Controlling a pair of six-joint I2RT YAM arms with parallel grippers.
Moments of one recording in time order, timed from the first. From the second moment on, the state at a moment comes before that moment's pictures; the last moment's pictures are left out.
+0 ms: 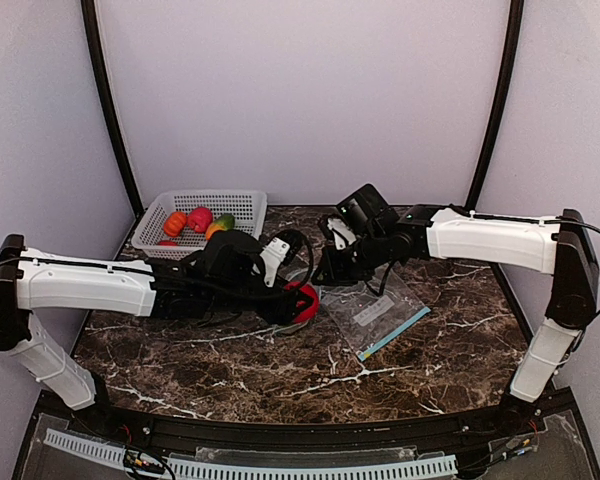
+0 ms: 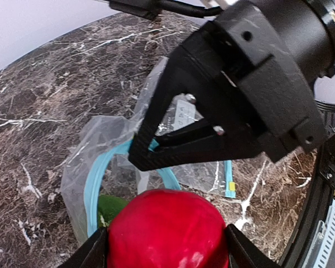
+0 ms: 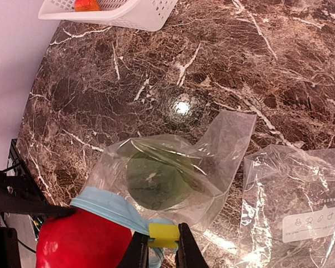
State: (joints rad) left arm -1.03 1.50 0.99 -0.07 -0.05 -0.25; right arm 0.86 1.73 1.37 -0.51 -0.19 0.55
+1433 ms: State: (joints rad) left arm -1.03 1.67 0.98 0.11 -0.22 -0.39; right arm 0.86 1.73 1.33 -0.50 -0.33 0.53
